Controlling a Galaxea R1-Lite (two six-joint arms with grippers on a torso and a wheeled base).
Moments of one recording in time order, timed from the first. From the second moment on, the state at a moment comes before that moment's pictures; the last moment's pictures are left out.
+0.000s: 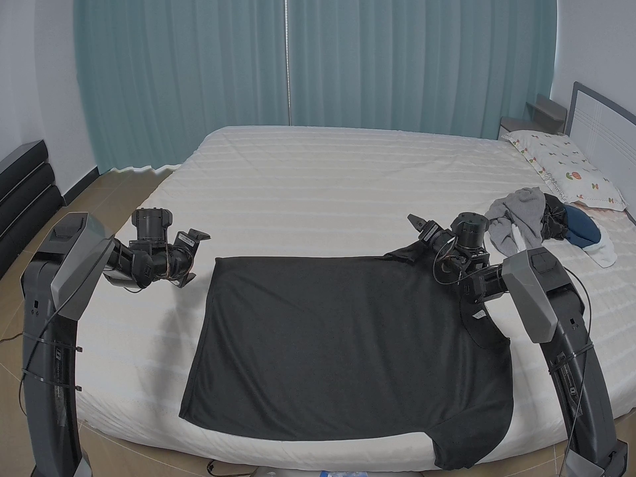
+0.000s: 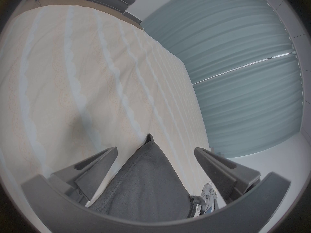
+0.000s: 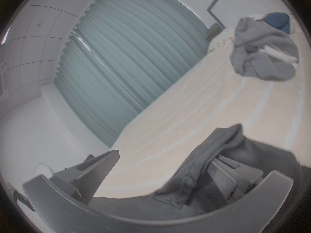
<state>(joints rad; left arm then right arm) 0.01 2.52 -1.59 -0.39 -0.20 -1.13 0.16 2.85 -2.00 -0.80 0.07 0.70</state>
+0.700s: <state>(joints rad) 0.00 2.52 -1.59 -0.39 -0.20 -1.12 0.09 2.79 -2.00 -0.80 0.05 0.84</state>
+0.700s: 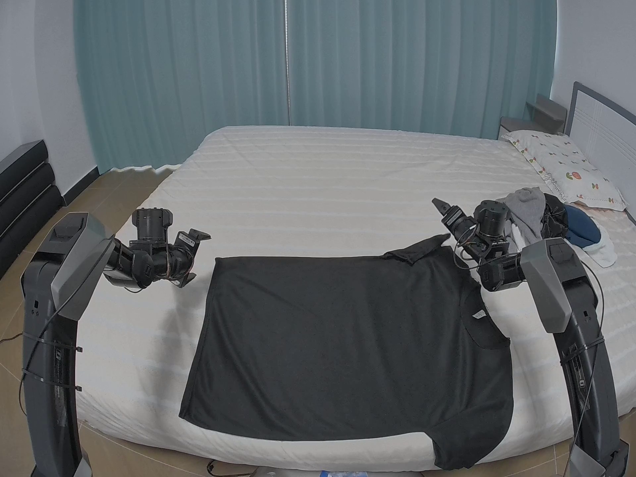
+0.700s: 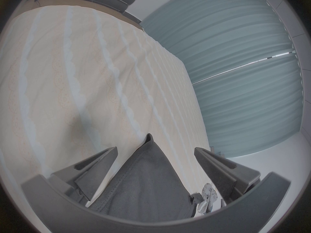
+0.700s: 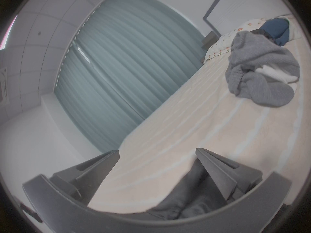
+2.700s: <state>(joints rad) -0.08 1.99 -0.37 -0.96 -0.31 -0.97 0.10 2.12 -0.27 -1.42 0.28 0.81</state>
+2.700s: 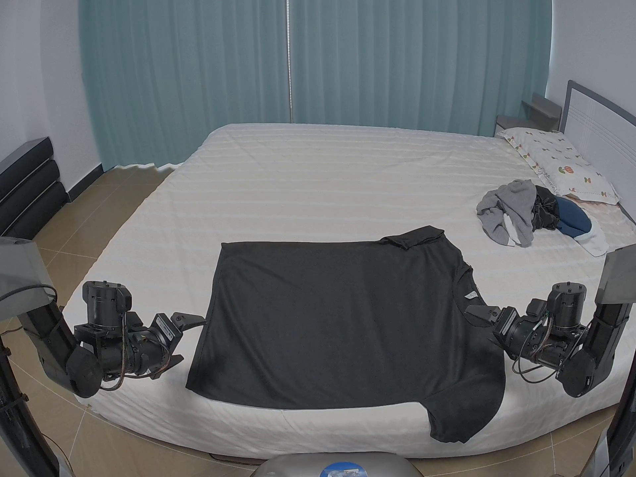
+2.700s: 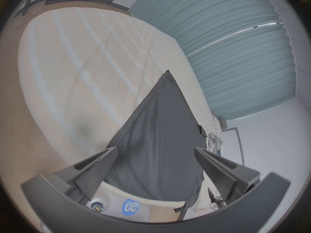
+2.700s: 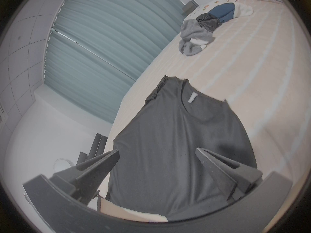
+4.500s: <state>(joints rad) 0.01 2.11 -0.42 -0.79 -0.28 -0.62 0.17 2.13 -0.18 -1.46 0.27 0.82</state>
